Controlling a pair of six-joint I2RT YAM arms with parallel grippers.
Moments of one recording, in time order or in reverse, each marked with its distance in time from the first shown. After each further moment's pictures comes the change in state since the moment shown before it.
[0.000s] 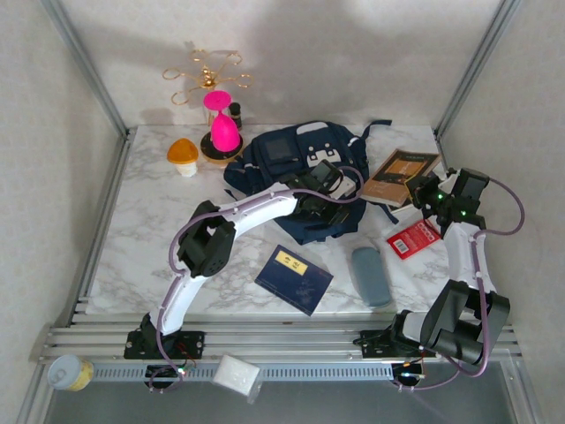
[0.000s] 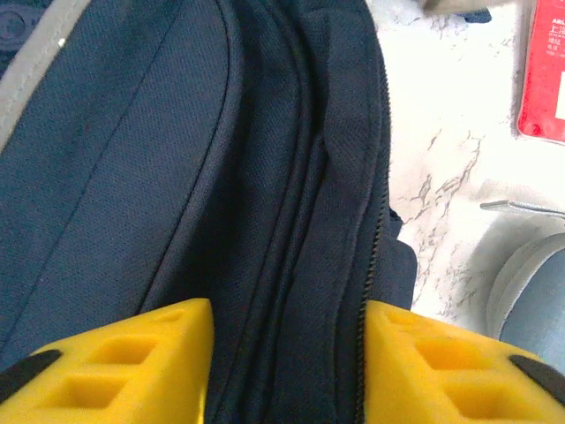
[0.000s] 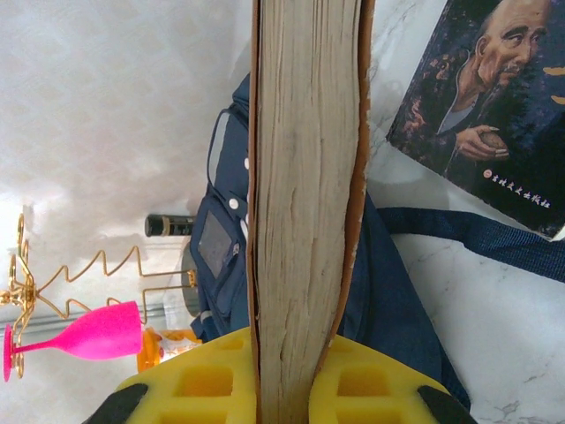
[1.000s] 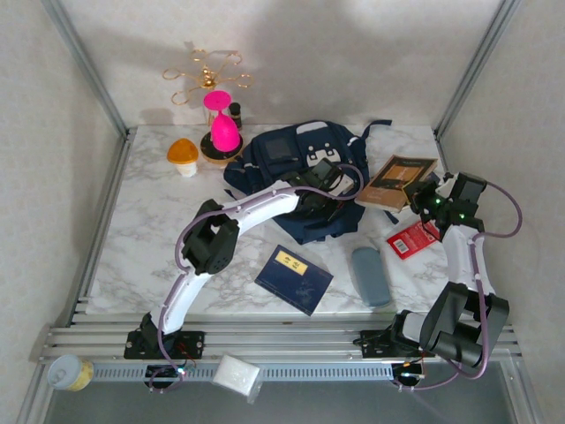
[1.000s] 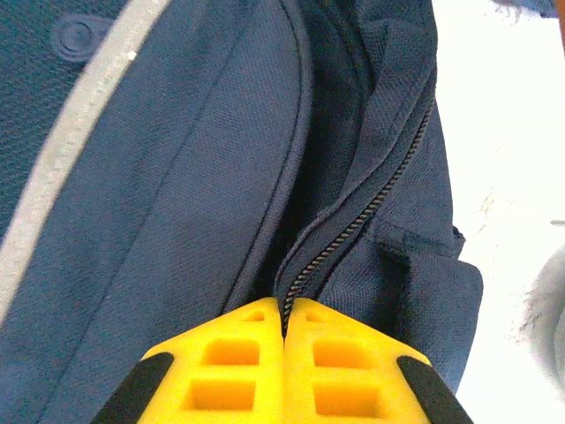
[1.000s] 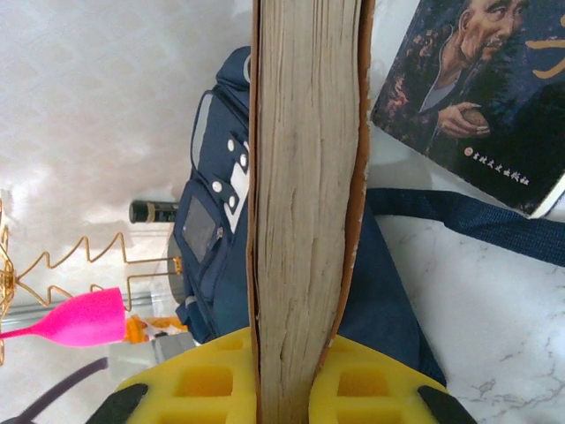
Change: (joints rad) left arm 0.015 0.043 0.063 -0.035 -0.072 0.012; right arm 0.000 -0.021 -0.031 -0.039 -0.003 -0.044
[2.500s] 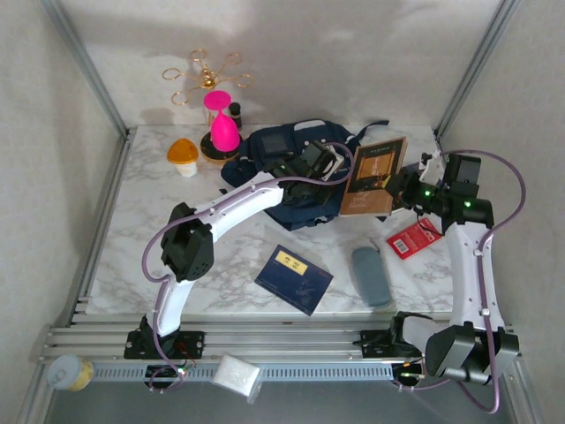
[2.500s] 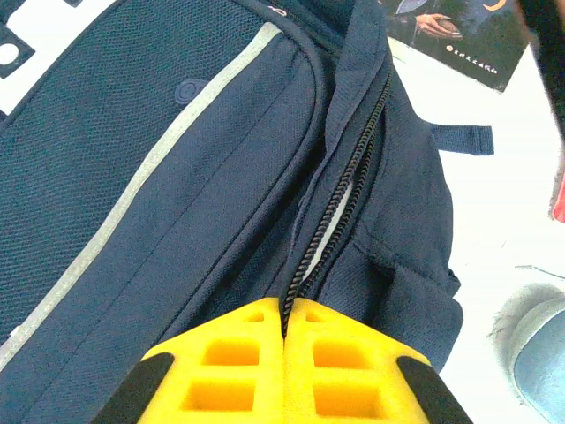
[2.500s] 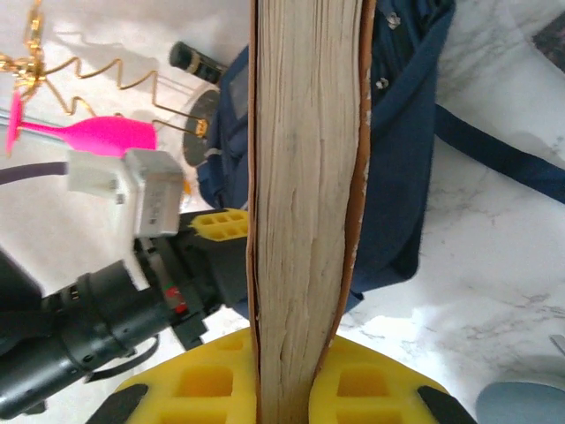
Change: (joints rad) left arm 0.008 -0.185 -0.037 -0.049 -0.126 -0.095; right arm 0.190 -0.105 0.318 -0.510 -0.026 -0.326
